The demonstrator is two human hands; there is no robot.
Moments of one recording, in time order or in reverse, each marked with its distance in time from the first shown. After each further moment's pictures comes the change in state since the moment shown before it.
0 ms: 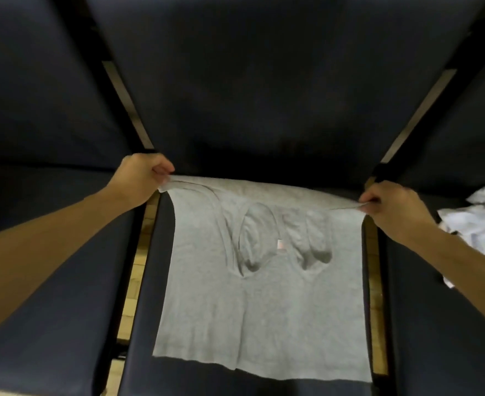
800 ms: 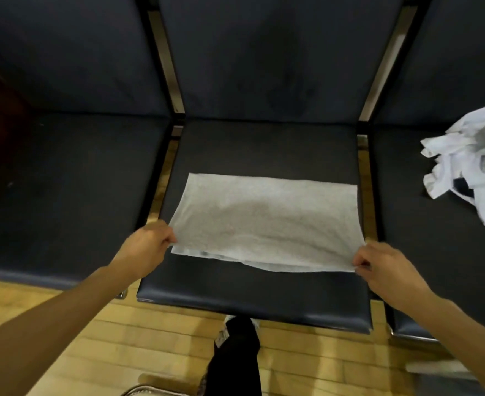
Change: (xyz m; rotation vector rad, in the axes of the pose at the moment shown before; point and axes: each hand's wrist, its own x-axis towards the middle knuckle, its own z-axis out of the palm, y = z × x) left_hand -0.283 -0.098 0.116 0.263 -0.042 0.160; right_hand -0.263 0.070 0.129 -0.138 -0.078 -0.226
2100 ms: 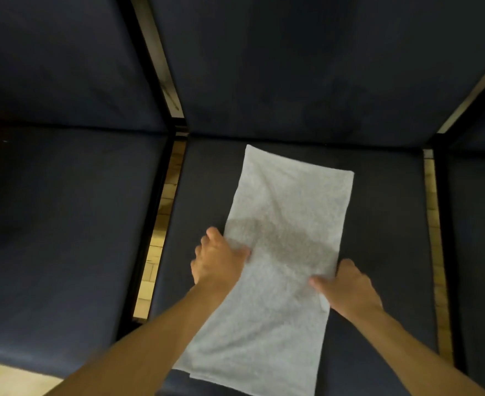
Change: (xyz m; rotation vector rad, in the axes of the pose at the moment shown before) left_hand 0.164 0.058 0.039 -0.290 -0.151 -0.607; right_hand 0.181 -0.103 0.032 0.403 -0.337 0.705
